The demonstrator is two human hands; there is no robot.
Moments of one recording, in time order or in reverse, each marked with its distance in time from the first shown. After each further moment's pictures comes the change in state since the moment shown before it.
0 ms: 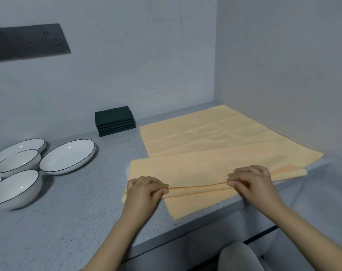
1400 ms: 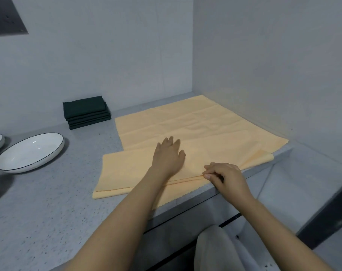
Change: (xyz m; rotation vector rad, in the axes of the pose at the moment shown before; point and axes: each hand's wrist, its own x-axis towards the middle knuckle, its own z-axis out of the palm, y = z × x) left_hand 0.101 0.085 0.074 0.167 -0.480 -0.117; right_hand -0.016 -0.004 0.003 0.169 -0.092 0.126
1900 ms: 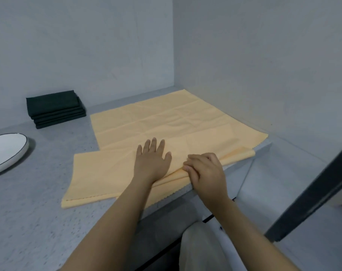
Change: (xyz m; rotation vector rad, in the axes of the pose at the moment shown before) left_hand 0.011 -0.001 0.027 0.151 -0.095 -0.043; right_hand 0.007 -0.016 0.016 -0.259 0.342 -0.110
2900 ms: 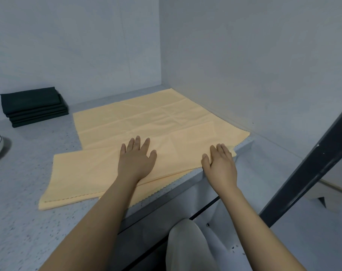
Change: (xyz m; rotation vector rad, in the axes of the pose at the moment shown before) left_hand -0.001 -0.001 0.003 -0.026 0.054 -0.009; right_hand 0.007 0.051 -0.042 -0.301 -0.377 0.589
